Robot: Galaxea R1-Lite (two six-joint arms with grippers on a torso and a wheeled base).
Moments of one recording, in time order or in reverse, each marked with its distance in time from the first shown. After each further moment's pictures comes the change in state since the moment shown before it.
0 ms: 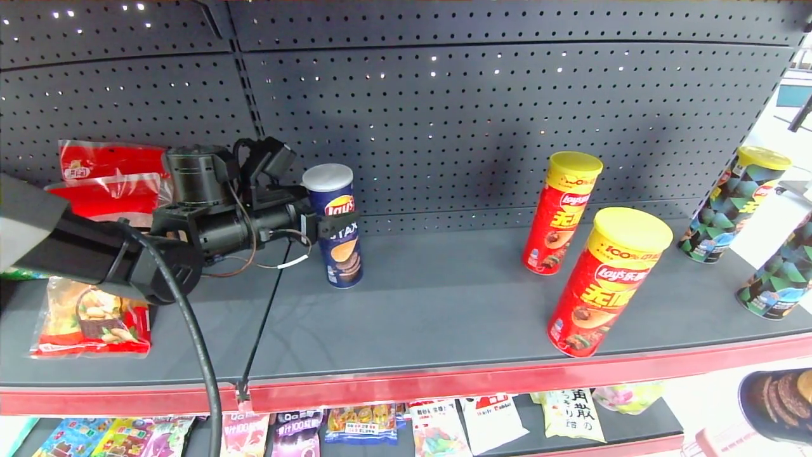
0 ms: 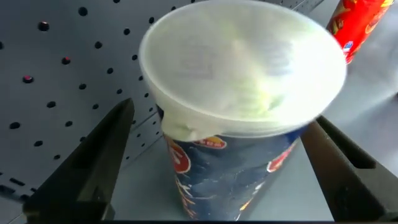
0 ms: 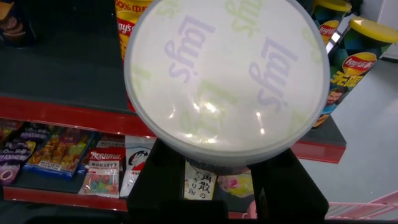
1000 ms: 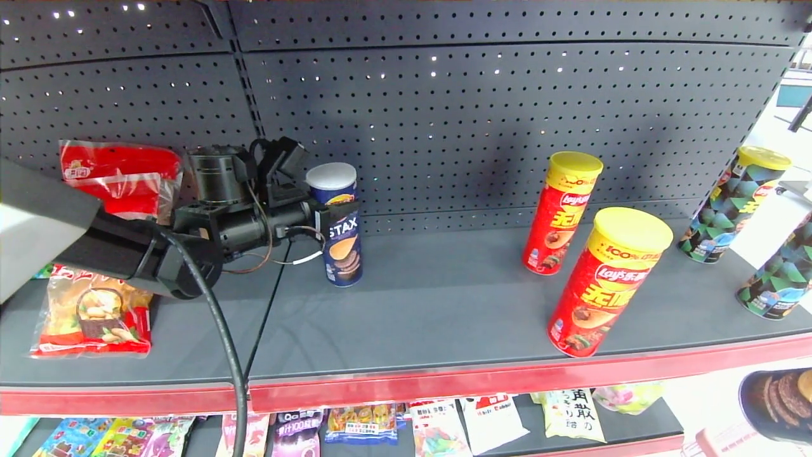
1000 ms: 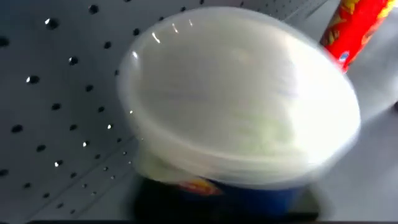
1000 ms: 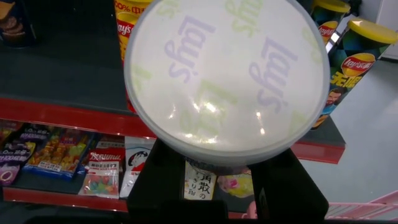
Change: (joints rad) left arm -0.033 0.052 -0.058 -0.009 -0.004 -0.052; right arm 0.000 0.003 -0.002 0.000 -0.001 0.000
